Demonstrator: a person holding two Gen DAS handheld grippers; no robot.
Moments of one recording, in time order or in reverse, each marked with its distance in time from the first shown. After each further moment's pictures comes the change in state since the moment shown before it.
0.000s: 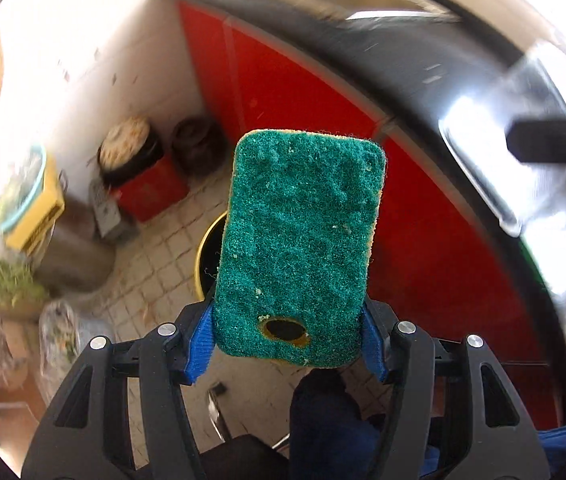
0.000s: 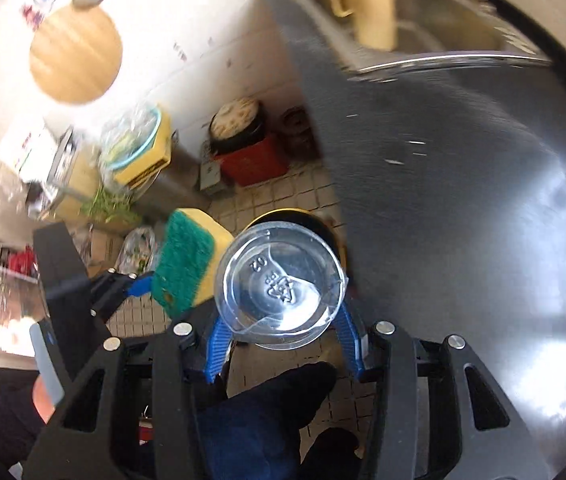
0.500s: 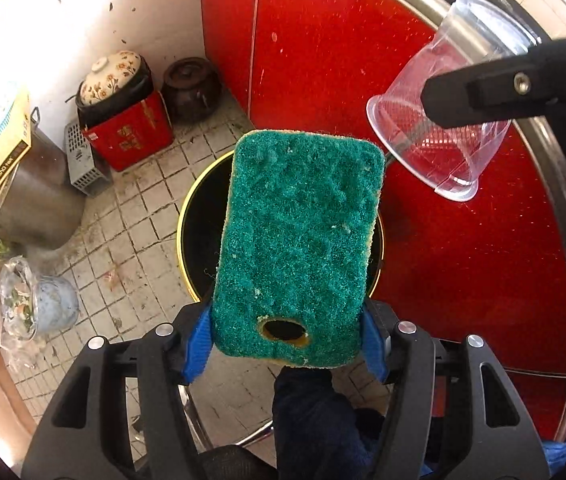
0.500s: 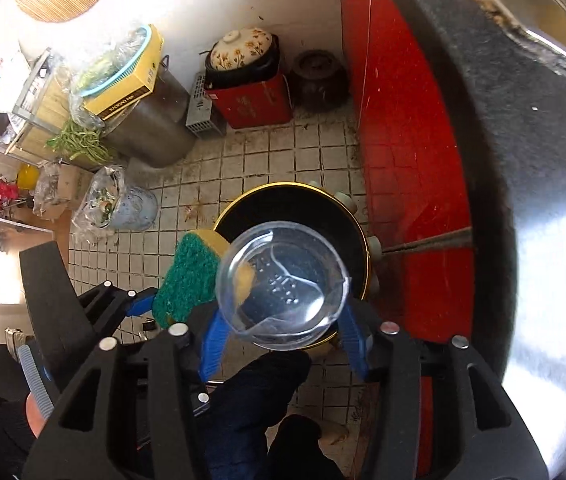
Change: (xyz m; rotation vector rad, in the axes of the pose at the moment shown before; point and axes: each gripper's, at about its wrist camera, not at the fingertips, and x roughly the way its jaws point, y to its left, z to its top) left arm 0.098 0.053 -0.022 -0.095 0.111 -0.105; right arm 0.144 0.013 0.048 -0.128 0.201 -0.101
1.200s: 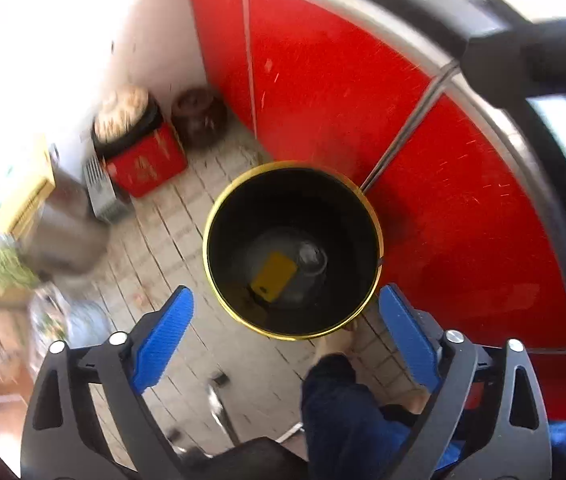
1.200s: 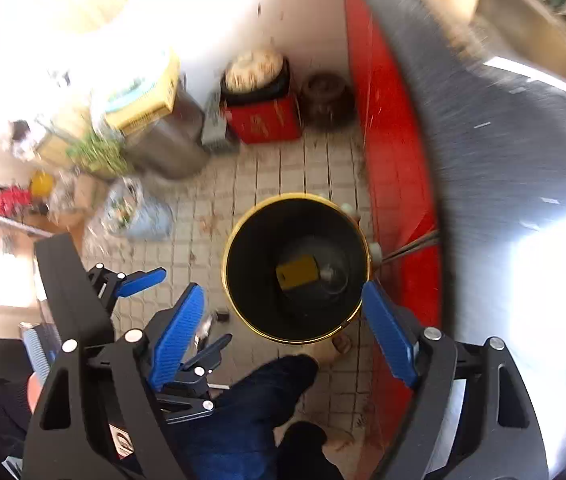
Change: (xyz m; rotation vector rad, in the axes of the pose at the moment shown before) left arm -0.065 -0.026 -0.001 0.121 -0.078 0.095; right arm -0.098 -0.005 -0.039 0.024 -0.156 0.053
